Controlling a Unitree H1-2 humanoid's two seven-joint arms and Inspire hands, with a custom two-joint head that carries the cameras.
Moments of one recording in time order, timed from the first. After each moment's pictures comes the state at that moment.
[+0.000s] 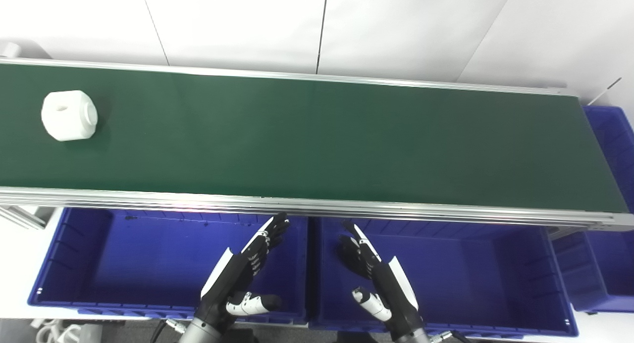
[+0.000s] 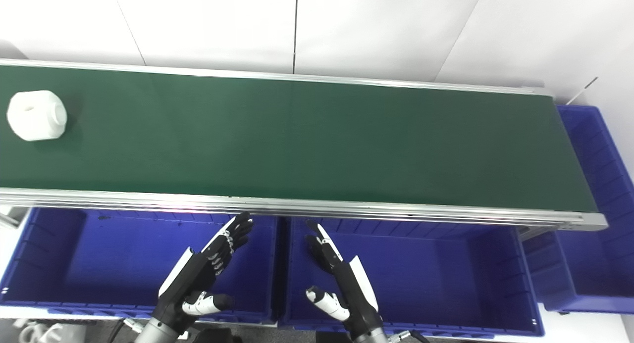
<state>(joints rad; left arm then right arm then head) 0.38 0.12 -0.34 0.06 -0.04 -0.39 -0.30 0.40 -0.22 0.50 0.08 -0.15 -0.41 -0.20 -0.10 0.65</state>
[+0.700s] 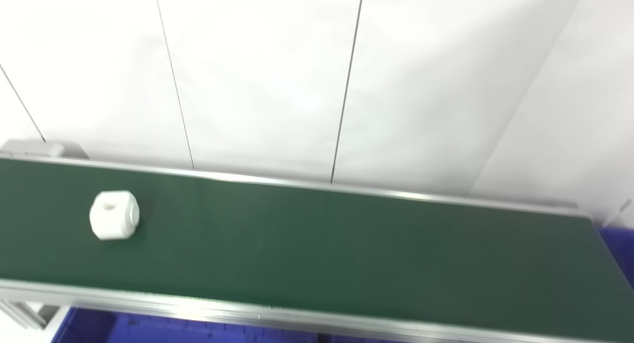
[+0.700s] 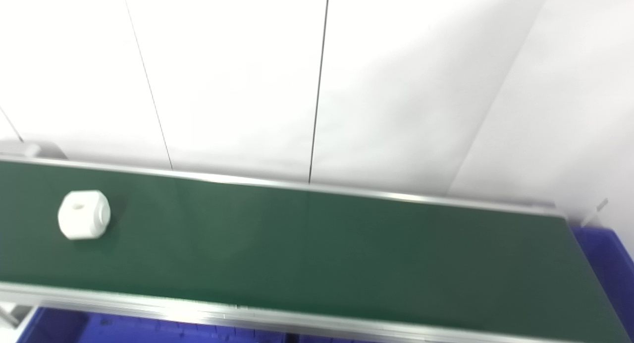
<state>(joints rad) 0.30 0.08 -0.36 0.26 0.03 -0.43 -0.28 0.33 -0.25 0.53 0.27 -0.11 -0.42 -0.21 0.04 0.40</state>
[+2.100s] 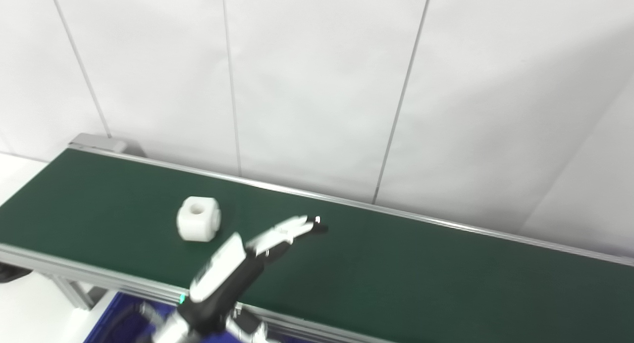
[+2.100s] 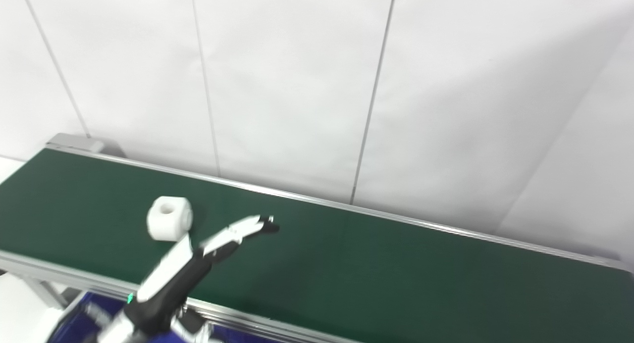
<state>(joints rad) 0.02 0.29 -0.09 -0.43 0.43 -0.31 -0.26 0.32 -0.28 0.56 0.18 -0.14 -0.42 -0.25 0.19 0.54</state>
